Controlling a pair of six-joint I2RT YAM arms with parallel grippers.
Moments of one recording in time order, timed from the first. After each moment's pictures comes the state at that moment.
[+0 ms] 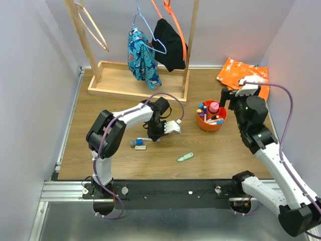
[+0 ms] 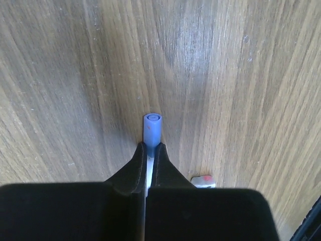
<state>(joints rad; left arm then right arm) -0.67 1.91 1.32 -0.89 0.34 0.88 0.37 0.85 0.84 -0.06 0.33 -0.10</state>
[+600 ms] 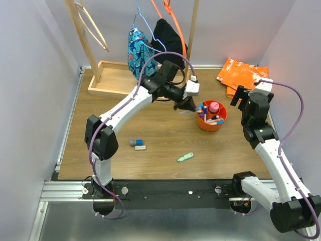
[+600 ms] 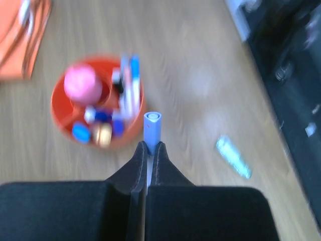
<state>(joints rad) -0.68 1.90 1.89 -0.82 0.91 0.77 0.18 0.92 0.85 -0.12 0.52 0.10</state>
